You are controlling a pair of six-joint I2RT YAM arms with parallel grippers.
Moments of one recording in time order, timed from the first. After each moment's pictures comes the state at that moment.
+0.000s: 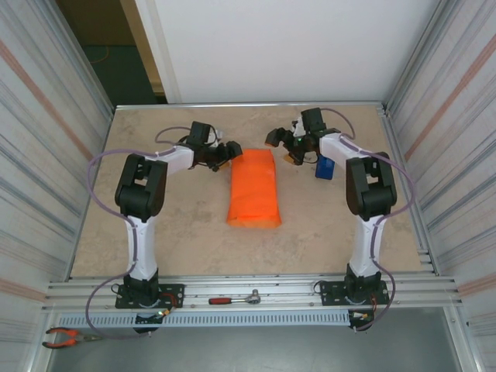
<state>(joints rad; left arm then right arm) -0.30 2.11 1.40 -0.13 0.55 -0.69 0.25 2.03 1.49 -0.36 -0.55 0.70</state>
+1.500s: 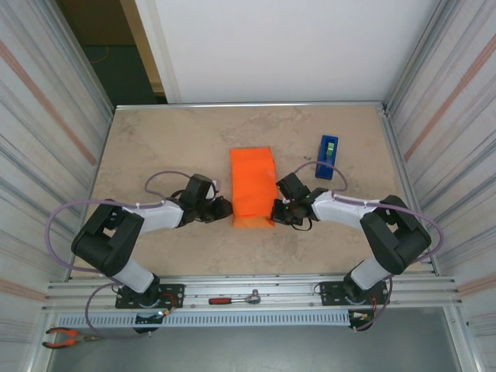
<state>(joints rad) -0.55 1.56 0.62 0.05 0.35 -0.73 0.67 1.56 0.77 -0.32 -0.16 0.81</state>
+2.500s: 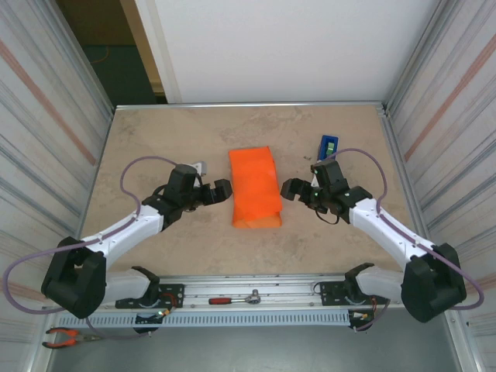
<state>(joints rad) -0.52 1.24 0.68 -0.12 0.17 -0.64 0.44 1.20 0.75 -0.43 -0.20 0.72</state>
